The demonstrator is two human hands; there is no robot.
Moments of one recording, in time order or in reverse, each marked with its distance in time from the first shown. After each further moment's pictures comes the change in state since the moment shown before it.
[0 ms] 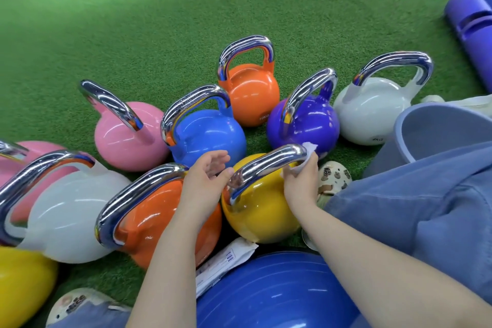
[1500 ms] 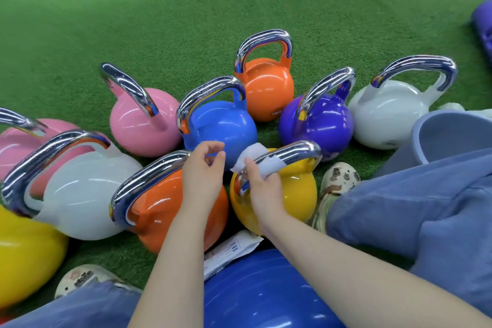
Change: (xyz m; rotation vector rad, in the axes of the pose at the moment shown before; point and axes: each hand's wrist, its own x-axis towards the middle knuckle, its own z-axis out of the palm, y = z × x) left_hand 0.006 -0.012 -0.008 0.120 0.313 0.063; right_hand -0.068 -0.047 0.046 0.524 -0.286 0.240
